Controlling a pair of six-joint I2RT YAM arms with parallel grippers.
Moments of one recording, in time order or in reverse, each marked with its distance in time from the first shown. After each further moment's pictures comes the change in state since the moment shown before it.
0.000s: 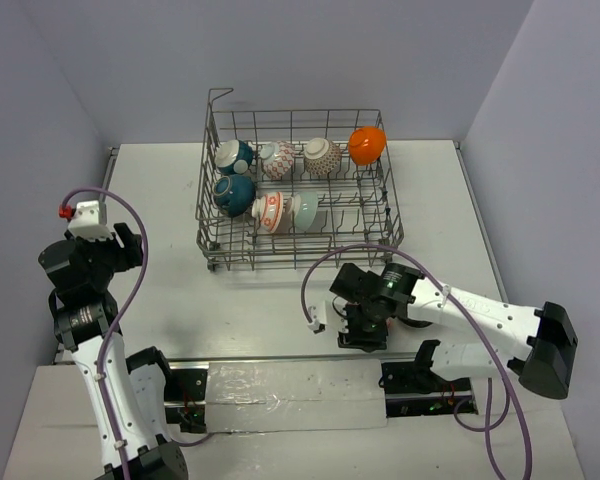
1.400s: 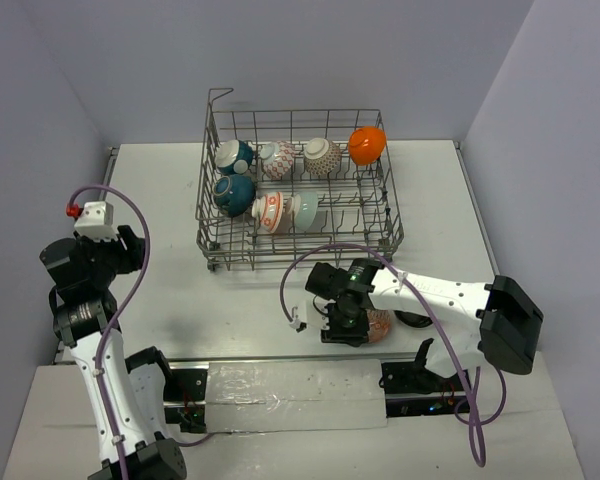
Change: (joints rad) left arm 0.001 0.027 0.000 -0.040 0.068 0.037; right arm 0.019 0.253 0.054 0.085 0.037 -0.007
